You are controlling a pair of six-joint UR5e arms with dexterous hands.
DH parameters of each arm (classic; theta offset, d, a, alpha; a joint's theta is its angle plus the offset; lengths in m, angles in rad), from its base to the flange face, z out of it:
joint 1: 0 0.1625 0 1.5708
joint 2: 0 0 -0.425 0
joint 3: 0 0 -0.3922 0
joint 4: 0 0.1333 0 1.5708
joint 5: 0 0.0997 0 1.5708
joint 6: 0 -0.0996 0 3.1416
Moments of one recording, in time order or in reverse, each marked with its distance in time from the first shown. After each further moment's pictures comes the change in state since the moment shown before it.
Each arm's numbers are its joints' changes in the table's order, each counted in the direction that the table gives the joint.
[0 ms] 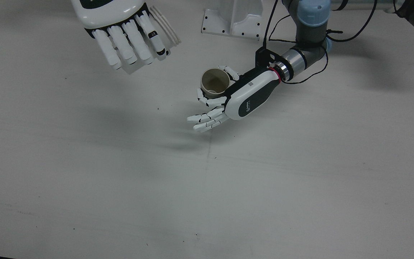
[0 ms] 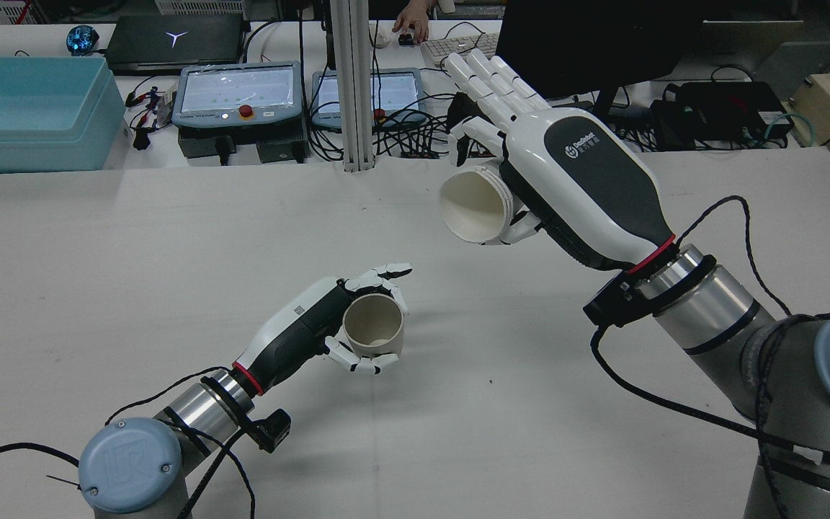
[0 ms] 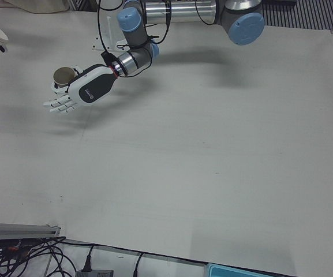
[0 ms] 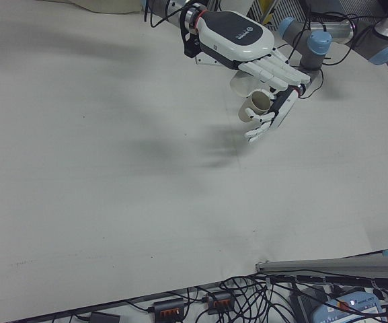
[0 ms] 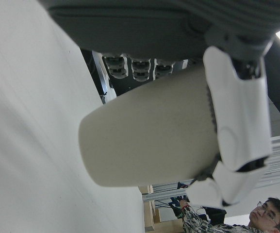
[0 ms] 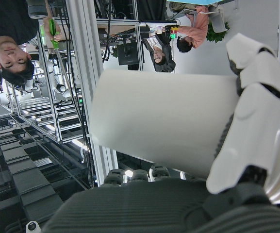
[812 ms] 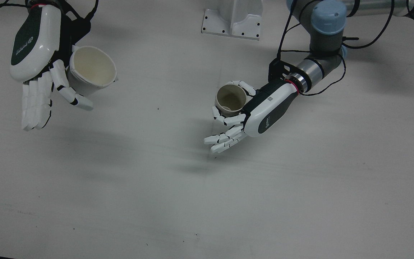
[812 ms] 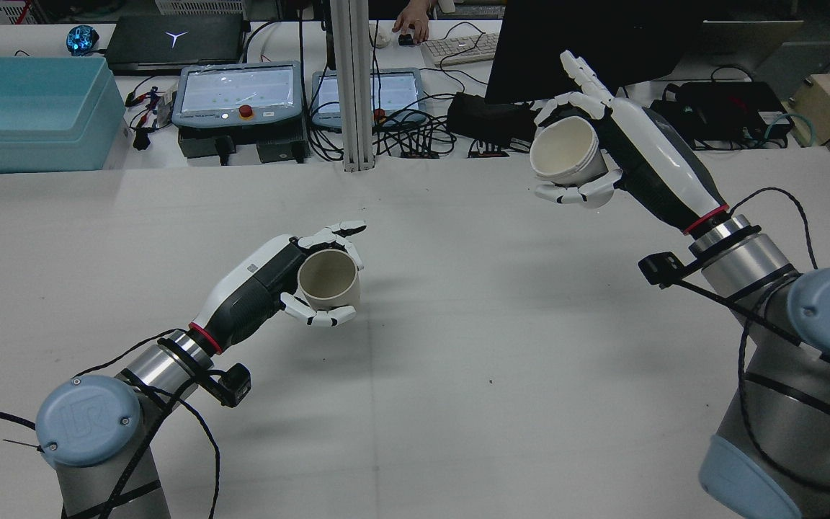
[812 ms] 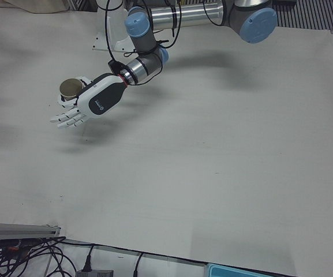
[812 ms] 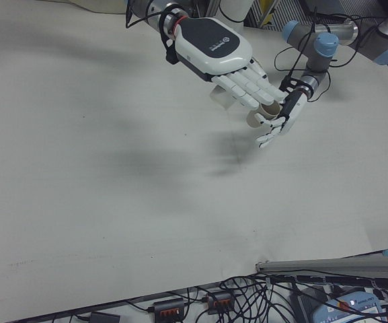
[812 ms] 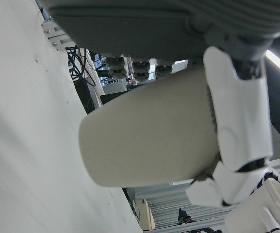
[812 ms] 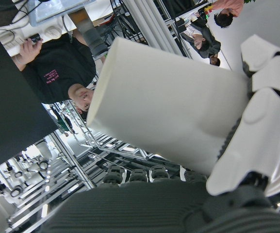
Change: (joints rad) left arm -0.100 0.040 -0.004 -0.002 0.003 0.037; right arm 0.164 -0.099 -0.195 0.008 0.055 -0.630
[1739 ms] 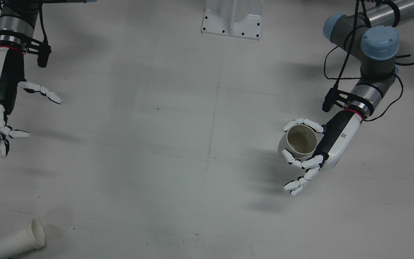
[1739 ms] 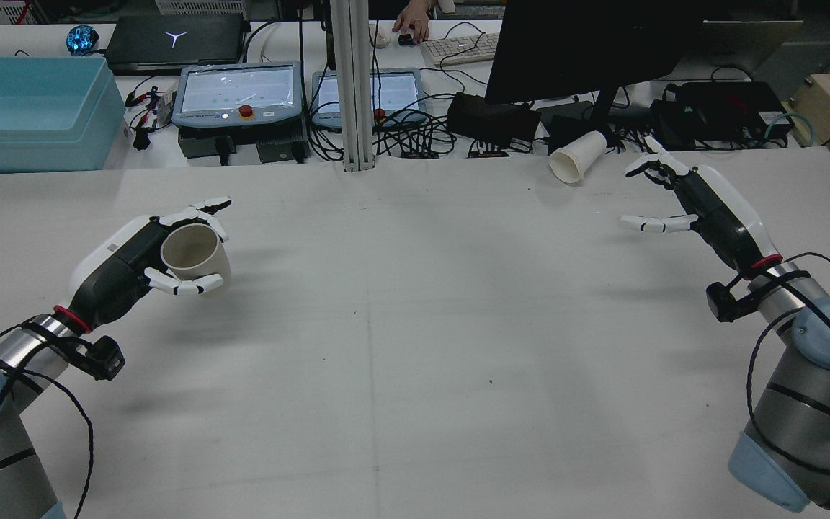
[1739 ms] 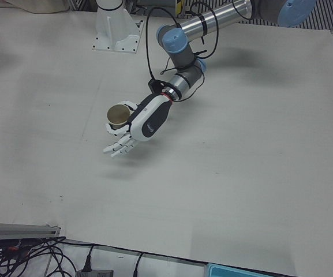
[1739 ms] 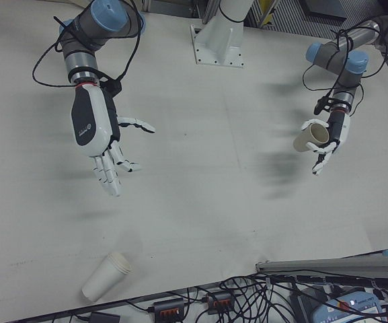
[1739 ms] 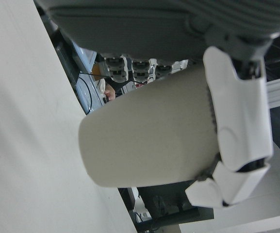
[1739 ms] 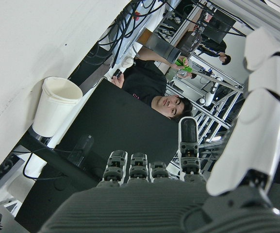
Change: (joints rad) left arm -0.161 0.248 0.001 -0.099 -0.001 0.100; right arm 0.035 -0.184 -0.234 0.077 0.010 -0.612
